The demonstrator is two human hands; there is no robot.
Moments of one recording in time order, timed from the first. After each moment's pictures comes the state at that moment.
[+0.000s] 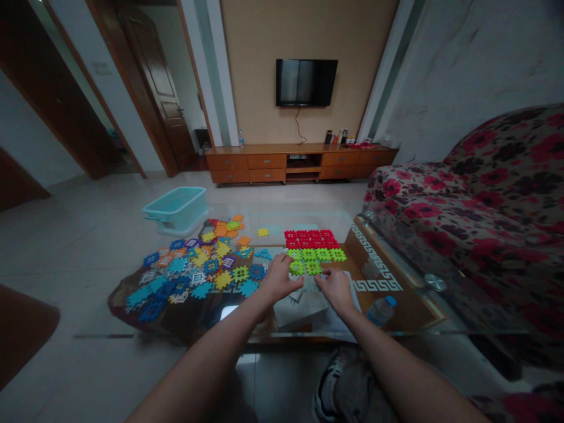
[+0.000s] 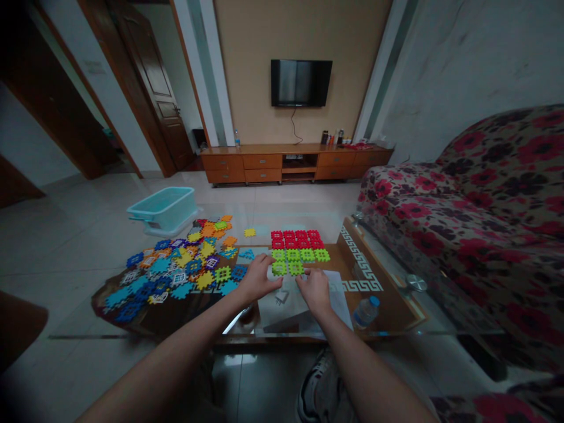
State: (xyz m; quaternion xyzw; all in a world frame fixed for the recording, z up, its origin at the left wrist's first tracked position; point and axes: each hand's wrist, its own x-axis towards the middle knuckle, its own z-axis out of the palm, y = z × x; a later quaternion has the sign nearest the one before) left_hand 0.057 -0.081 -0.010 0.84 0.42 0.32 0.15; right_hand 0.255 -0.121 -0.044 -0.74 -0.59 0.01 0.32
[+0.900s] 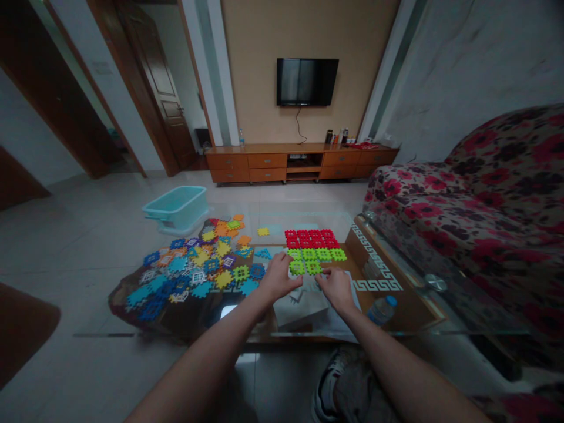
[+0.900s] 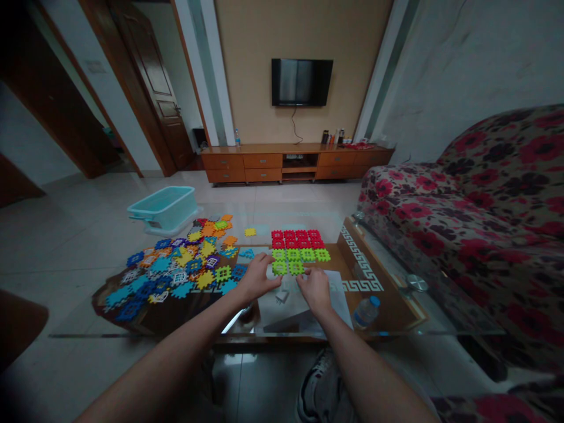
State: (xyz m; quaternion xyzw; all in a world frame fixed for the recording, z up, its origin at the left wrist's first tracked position) left_hand 0.055 -0.079 -0.013 0.84 0.42 0.32 0.14; right_hand 0.253 -0.121 -0.034 -0.78 -0.57 0.06 0.26
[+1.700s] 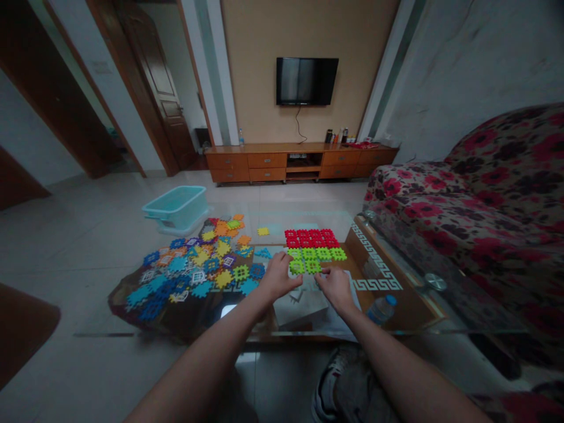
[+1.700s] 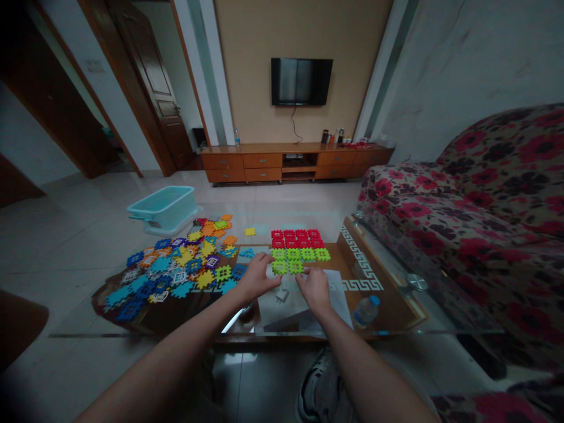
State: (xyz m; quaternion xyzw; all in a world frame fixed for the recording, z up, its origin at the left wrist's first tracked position) left_hand 0.055 -0.078 -0.014 0.84 0.42 0.32 0.14; right_hand 0.252 -0.121 -0.035 -0.78 -0.57 0.07 0.26
